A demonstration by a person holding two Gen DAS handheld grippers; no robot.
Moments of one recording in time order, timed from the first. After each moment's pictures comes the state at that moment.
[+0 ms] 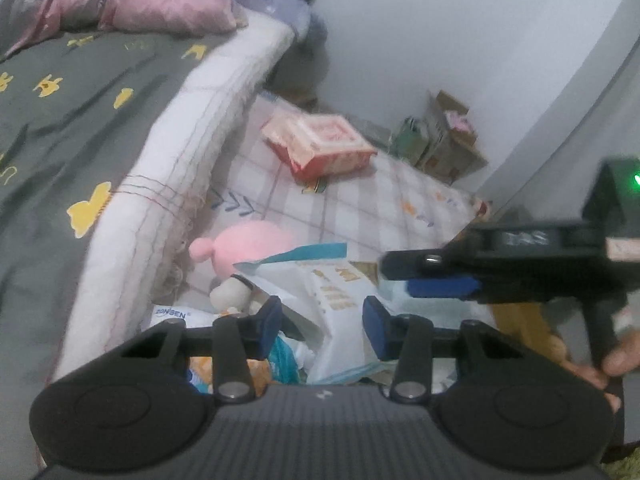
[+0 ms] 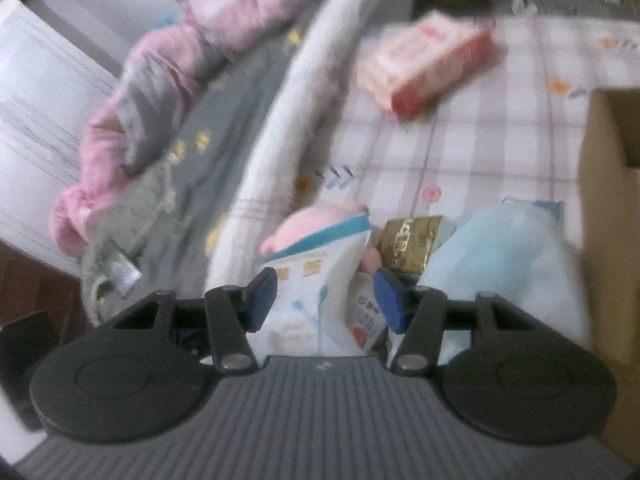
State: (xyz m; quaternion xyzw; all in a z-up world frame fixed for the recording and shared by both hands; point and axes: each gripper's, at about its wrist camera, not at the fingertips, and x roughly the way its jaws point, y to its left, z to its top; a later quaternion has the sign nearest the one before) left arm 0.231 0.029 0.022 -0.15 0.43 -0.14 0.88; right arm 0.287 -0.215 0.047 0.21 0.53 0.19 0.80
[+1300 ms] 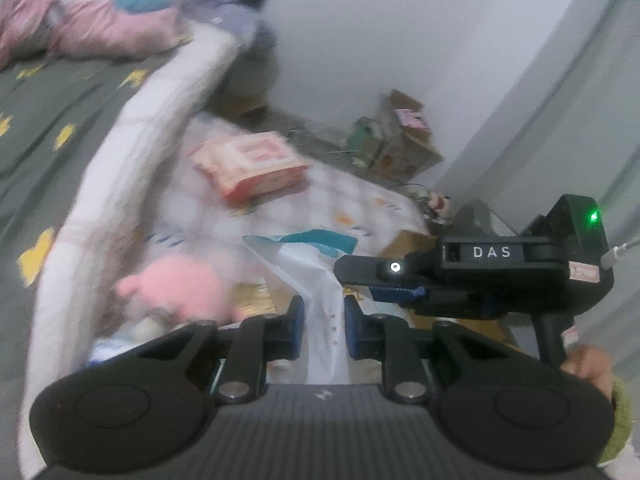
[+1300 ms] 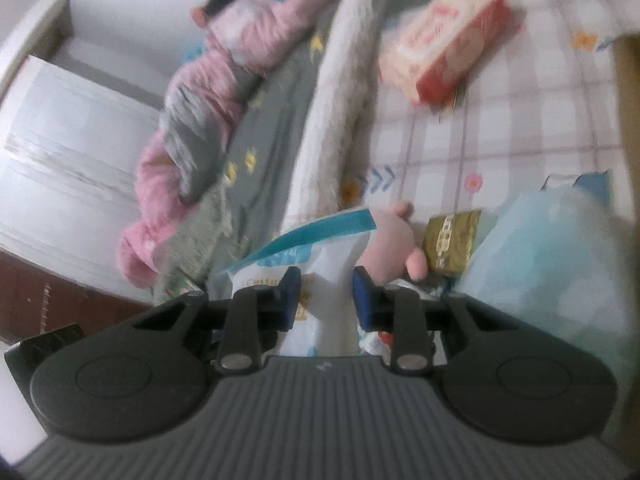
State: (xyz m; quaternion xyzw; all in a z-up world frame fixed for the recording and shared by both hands) left arm 0.232 -0.022 0.081 -0.14 0.41 -0.21 0.88; right arm 0.277 -0.253 0.046 0.34 0.47 0.25 0.77
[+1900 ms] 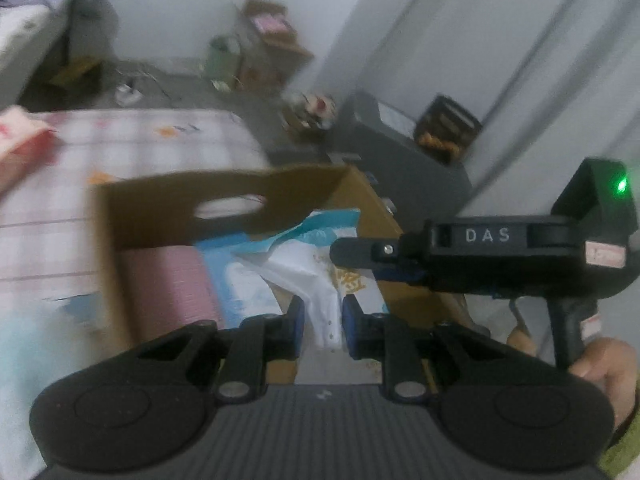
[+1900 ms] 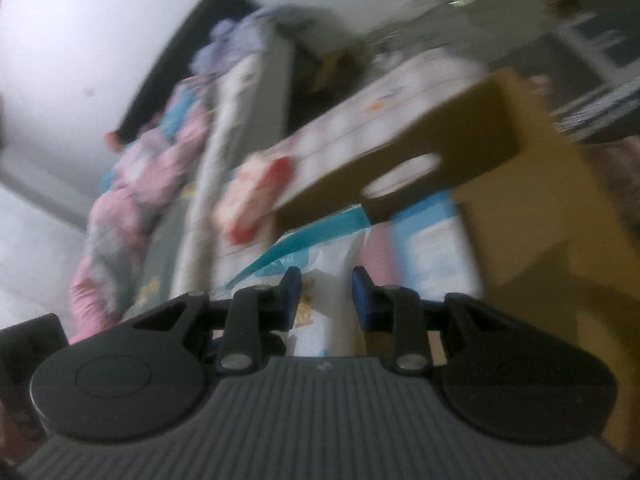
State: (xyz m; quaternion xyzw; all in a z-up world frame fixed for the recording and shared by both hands) left arm 0.282 -0.315 0.030 -0.04 0.47 -0.38 0.79; right arm 0.208 -0.531 0.057 0.36 0.42 0.03 0.83
